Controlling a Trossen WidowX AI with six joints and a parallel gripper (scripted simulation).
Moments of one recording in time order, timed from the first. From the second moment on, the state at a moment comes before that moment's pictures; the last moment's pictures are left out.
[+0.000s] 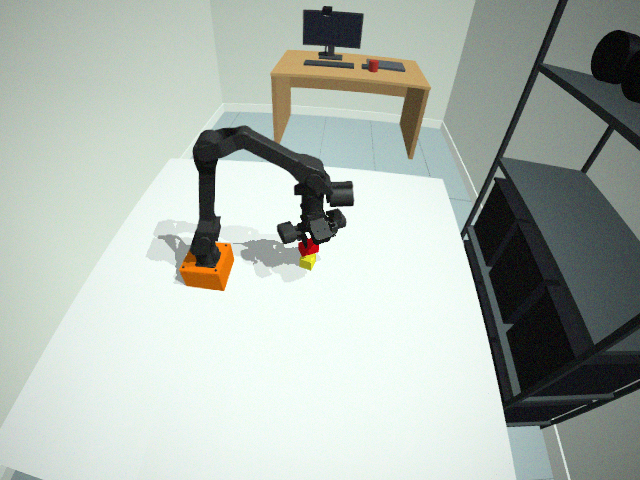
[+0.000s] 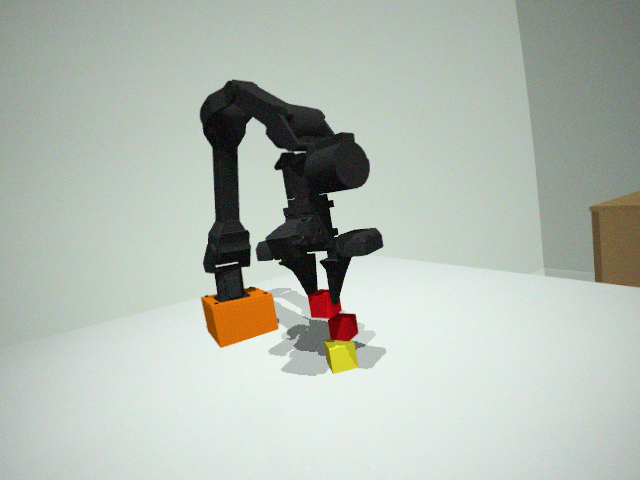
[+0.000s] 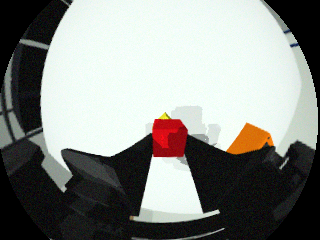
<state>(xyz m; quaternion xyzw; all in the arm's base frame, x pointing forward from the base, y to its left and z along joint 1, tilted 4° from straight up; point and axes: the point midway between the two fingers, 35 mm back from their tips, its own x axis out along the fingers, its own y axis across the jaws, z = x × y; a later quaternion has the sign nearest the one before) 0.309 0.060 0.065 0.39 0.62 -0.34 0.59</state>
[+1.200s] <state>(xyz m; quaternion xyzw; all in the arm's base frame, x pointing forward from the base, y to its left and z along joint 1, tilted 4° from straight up) 0.307 0.063 0.017 0.39 0.62 -0.35 0.59</state>
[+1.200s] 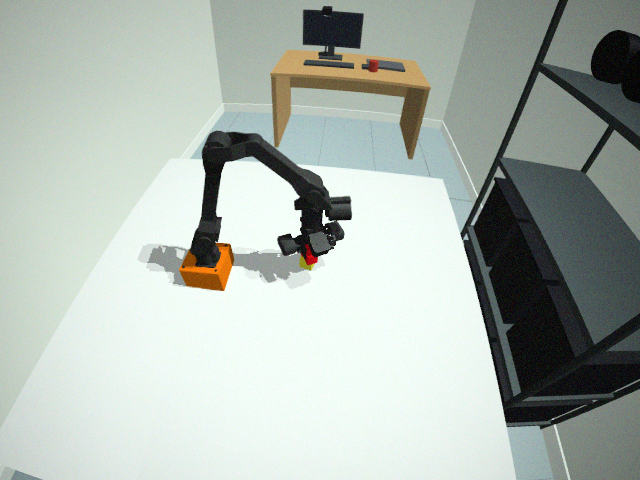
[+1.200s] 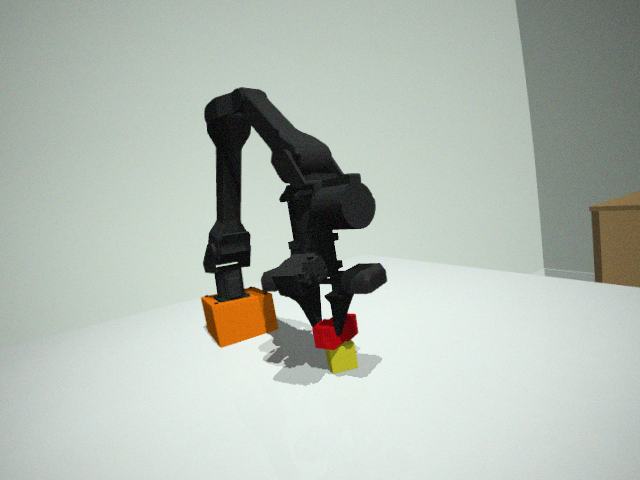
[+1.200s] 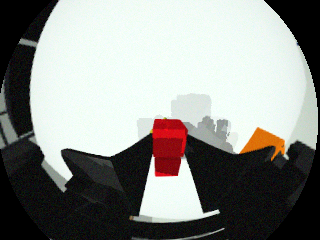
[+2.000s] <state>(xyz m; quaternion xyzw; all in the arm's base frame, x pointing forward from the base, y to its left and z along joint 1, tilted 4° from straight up) 0.307 0.063 0.014 0.39 0.62 -0.35 0.59</state>
